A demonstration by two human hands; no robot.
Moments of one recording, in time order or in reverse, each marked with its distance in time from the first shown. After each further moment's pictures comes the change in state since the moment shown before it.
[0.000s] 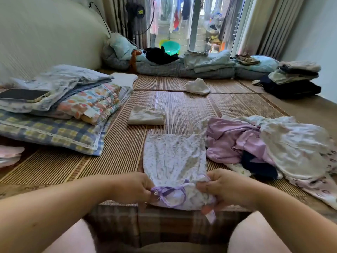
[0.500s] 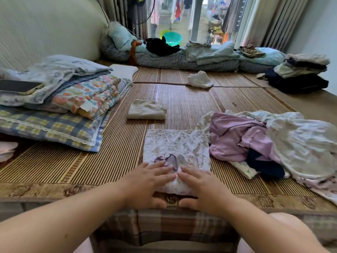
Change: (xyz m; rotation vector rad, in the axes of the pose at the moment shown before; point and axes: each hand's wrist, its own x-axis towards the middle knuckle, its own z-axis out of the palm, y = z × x) left_hand 0.044 -0.018 0.021 0.666 0.300 0.221; right_hand 0.070 0.042 0.020 -1.087 0.275 -0.395
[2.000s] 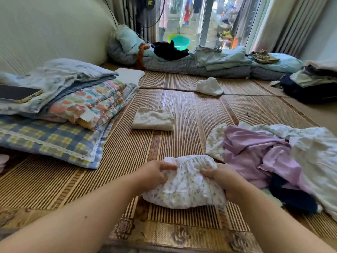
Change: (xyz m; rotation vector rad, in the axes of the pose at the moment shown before) left_hand 0.065 -0.050 -0.024 -1.180 0.067 -0.459; right_hand 0.090 0.050 -0.032 1.353 0.099 0.689
